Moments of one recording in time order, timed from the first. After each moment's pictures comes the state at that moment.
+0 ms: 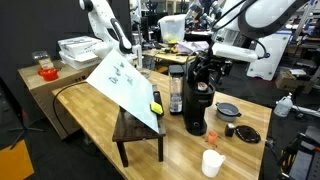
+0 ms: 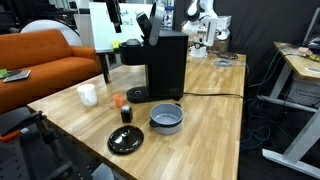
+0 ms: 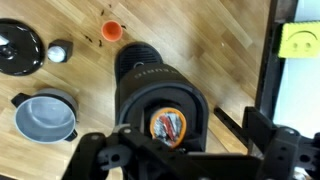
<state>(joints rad) 0.15 0.00 0.09 -2.33 0.12 2.57 0.79</state>
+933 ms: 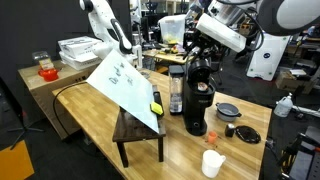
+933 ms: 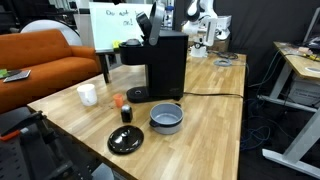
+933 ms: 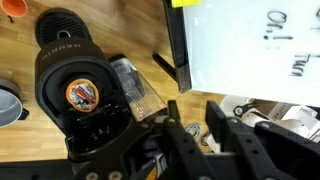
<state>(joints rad) 0.19 -0.10 0.14 -2.32 -0.31 2.80 1.45</state>
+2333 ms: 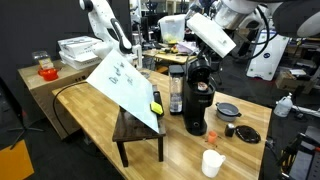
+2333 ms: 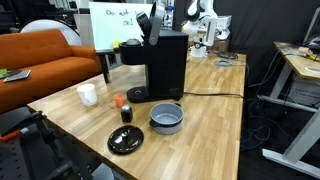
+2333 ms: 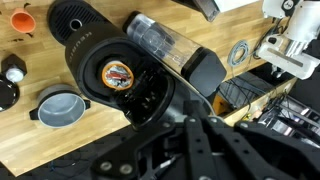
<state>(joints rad) 0.16 -0.15 0.21 -2.31 -0.79 2.55 2.39</state>
